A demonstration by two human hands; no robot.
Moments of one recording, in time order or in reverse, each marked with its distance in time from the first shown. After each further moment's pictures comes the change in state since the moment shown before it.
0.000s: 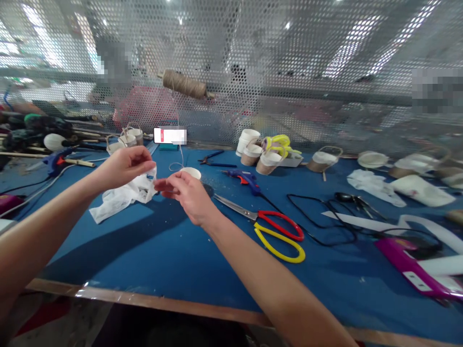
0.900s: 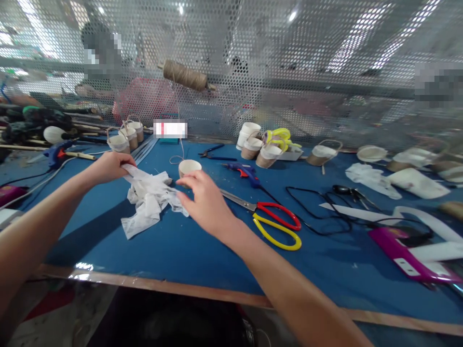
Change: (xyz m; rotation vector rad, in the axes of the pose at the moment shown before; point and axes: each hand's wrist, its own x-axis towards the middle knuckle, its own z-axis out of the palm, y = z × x) left_hand -0.018 -0.059 -0.018 0.350 -0.049 -0.212; right_hand -0.041 -0.012 -0.023 -0.998 0.034 -0.300
